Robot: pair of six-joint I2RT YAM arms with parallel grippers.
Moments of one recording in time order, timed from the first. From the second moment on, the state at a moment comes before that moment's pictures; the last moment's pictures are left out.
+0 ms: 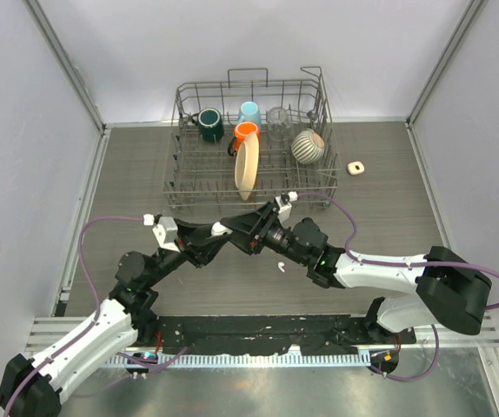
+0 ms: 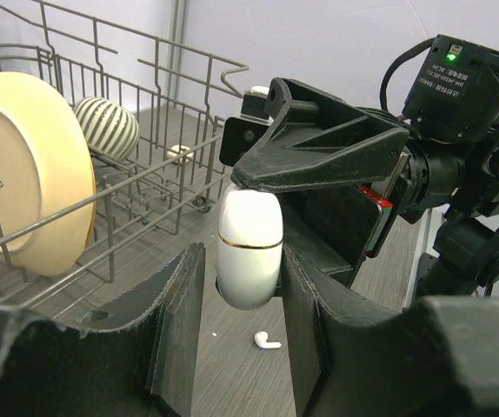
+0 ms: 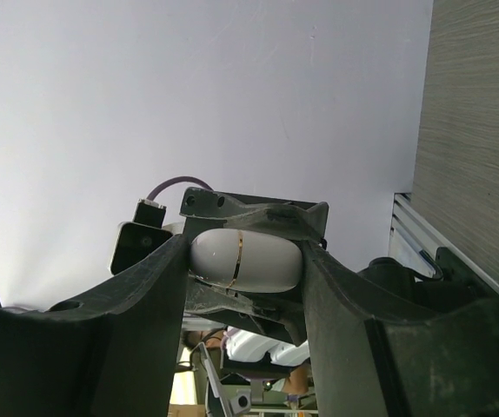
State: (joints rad) left arm -0.62 0.55 0.17 0.68 0.35 -0.32; right arm 1.02 1.33 0.57 0.83 0.00 1.63
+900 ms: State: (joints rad) left arm -0.62 0.56 0.17 0.75 0.36 -0.34; right arm 1.02 1.34 0.58 0.83 -0.03 1.62
